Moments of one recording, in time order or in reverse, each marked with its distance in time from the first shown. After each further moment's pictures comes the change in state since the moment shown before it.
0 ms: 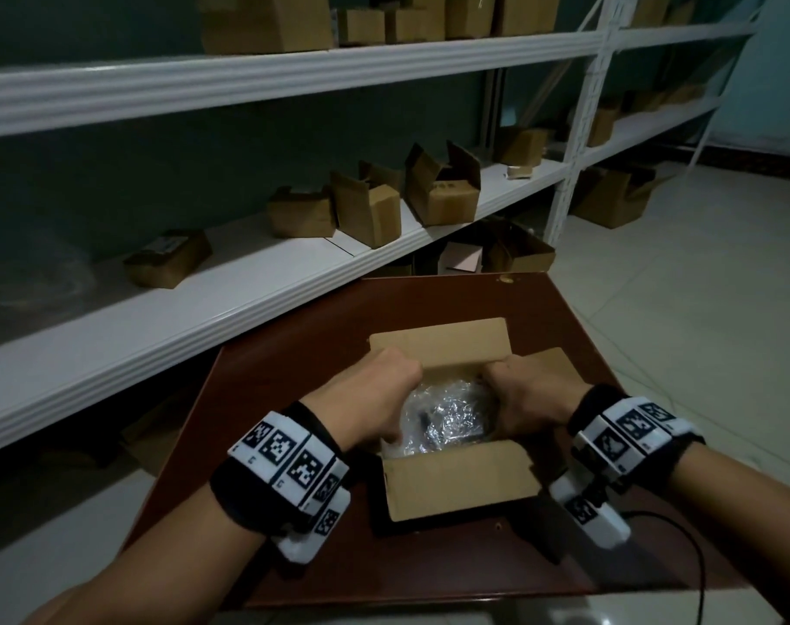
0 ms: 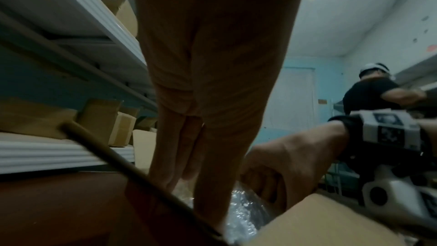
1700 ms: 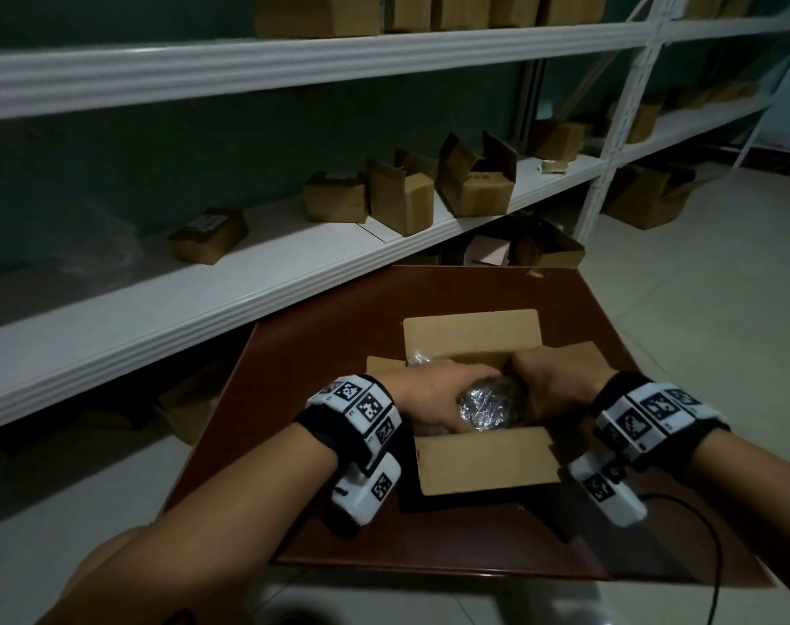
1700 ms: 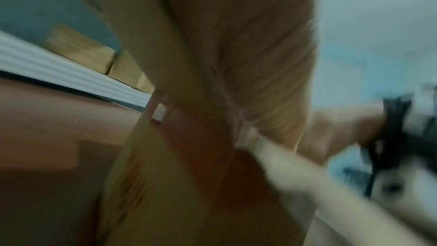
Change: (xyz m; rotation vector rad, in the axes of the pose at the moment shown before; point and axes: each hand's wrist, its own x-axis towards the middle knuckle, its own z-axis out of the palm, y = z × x) left_hand 0.038 -0.005 0.041 -0.385 -0.096 0.265; right_hand 0.000 -0.007 -0.009 0.029 -0.081 0.064
